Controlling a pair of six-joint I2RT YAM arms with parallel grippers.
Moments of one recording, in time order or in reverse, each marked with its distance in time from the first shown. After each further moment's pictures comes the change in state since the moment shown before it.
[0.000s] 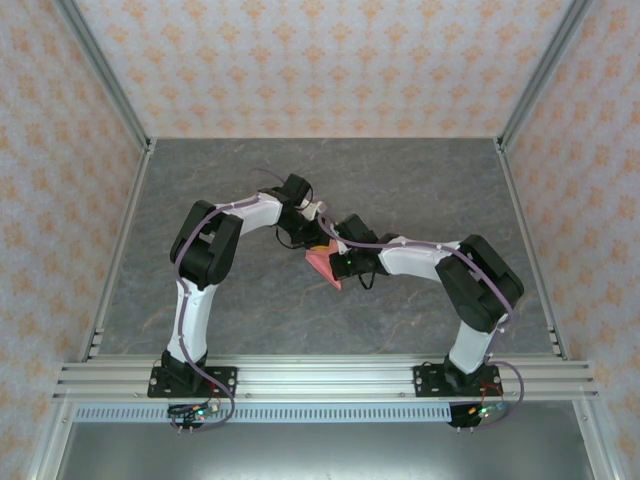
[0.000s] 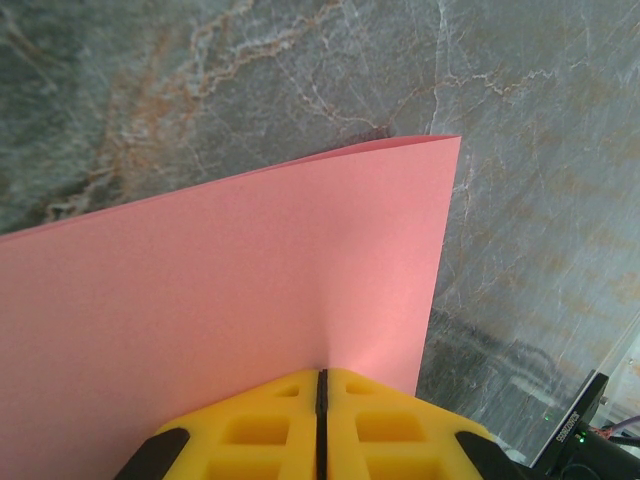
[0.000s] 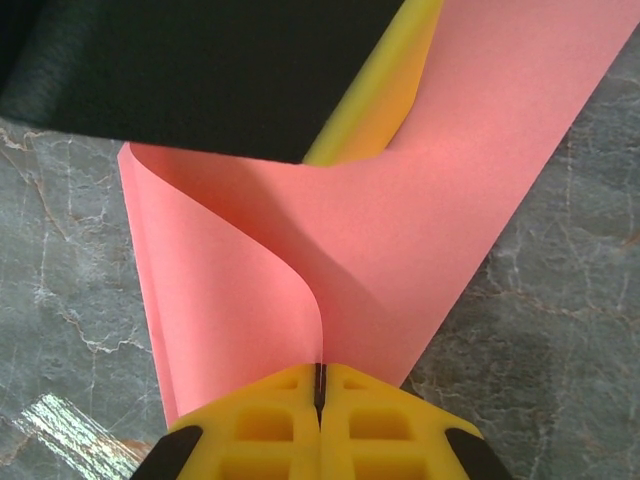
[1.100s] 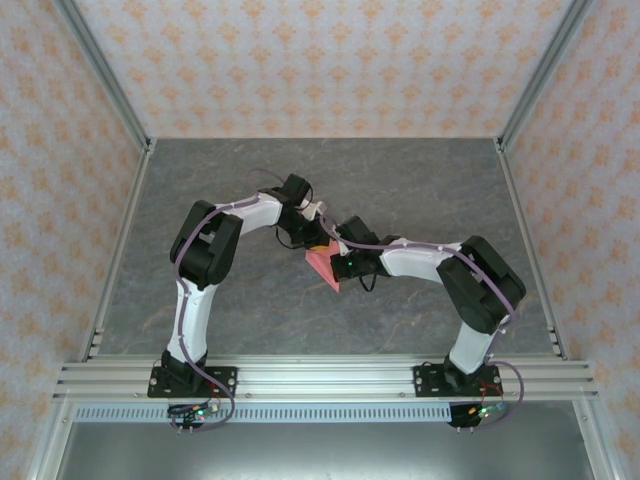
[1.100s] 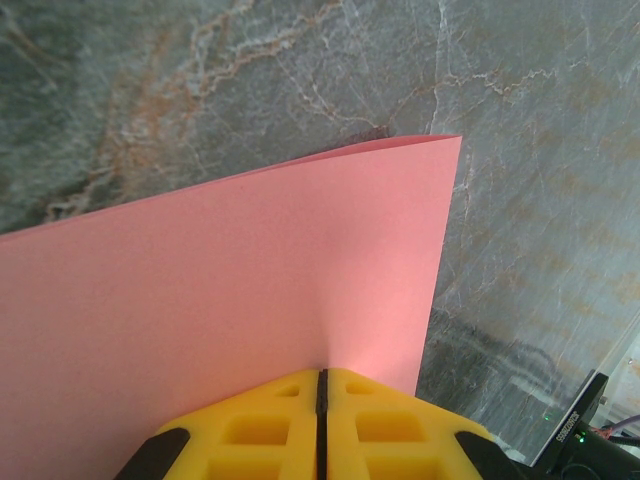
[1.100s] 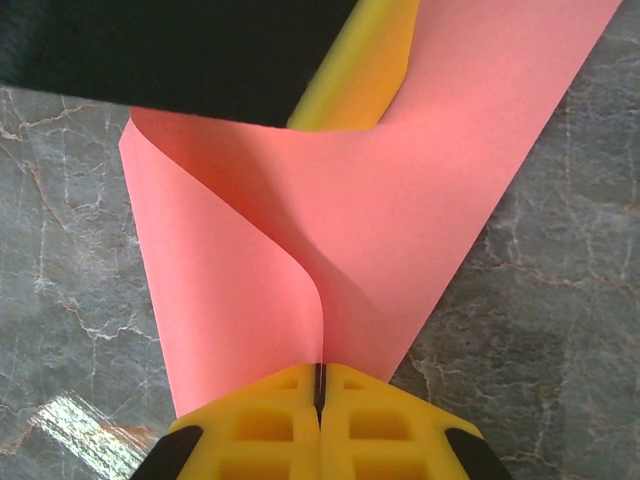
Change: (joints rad) left arm 0.000 0.000 -0.003 0.002 0.001 0.000; right arm 0.000 -0.012 -0.018 0.004 -0.006 0.030
